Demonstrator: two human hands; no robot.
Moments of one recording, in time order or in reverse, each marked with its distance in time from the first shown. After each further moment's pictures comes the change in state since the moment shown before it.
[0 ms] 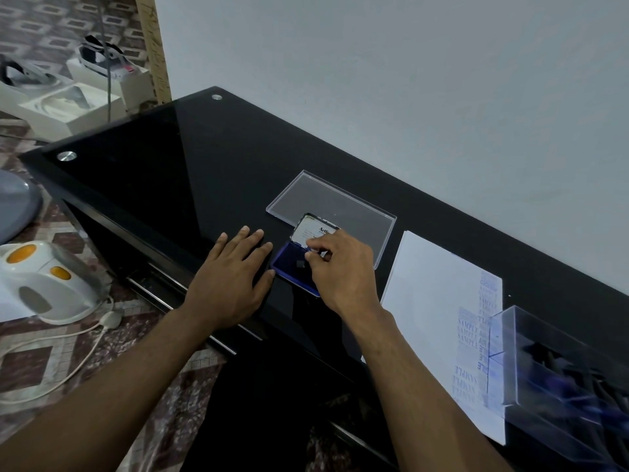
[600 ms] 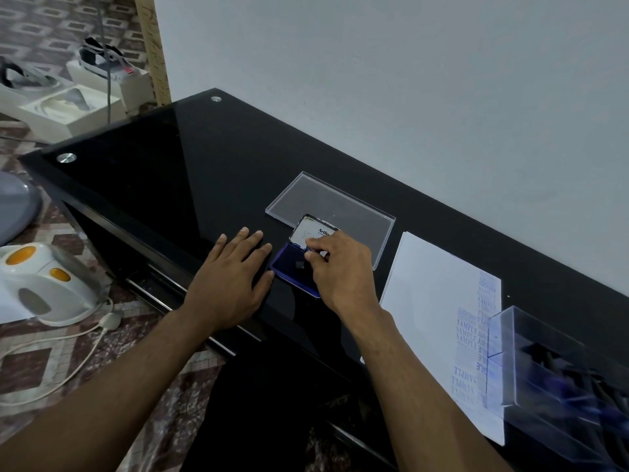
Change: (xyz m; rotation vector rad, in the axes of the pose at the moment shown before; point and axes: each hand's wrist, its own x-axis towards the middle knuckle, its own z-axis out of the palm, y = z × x) left_hand 0.000 0.000 0.000 0.003 -0.011 -0.004; right_hand 0.002 -0.001 -0.002 -0.058 -0.033 0.002
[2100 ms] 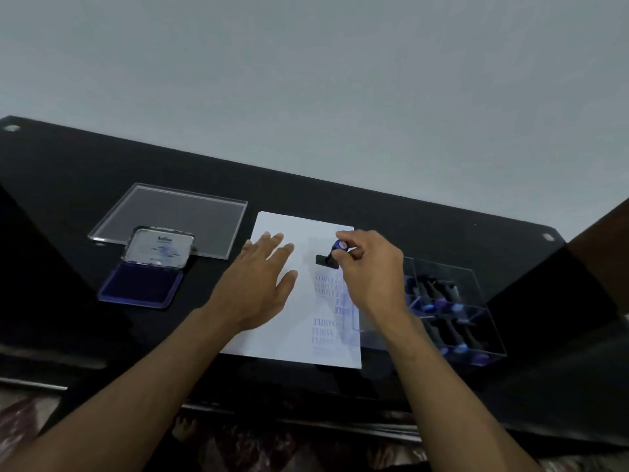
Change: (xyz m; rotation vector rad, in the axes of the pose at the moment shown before) left_hand 0.052 0.251 0.016 -0.214 -0.130 0.376; right_hand -0.097 0.191 -0.137 0.141 0.471 0.336
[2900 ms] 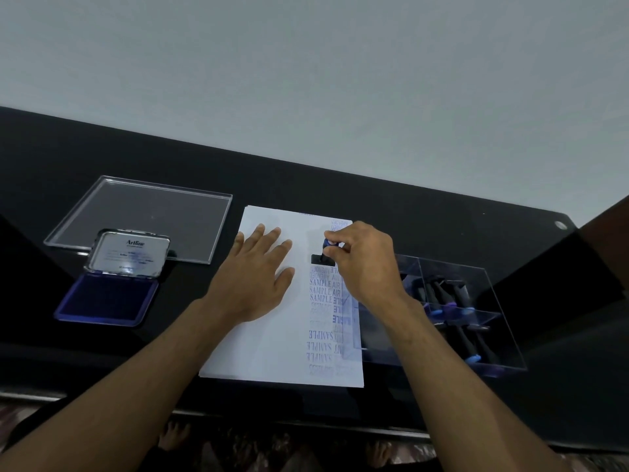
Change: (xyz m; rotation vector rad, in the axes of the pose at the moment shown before) left_hand 0.047 -0.024 0.038 0.105 -0.109 0.033; right_hand 0.042 0.021 0.020 -0.172 -0.173 -0.056
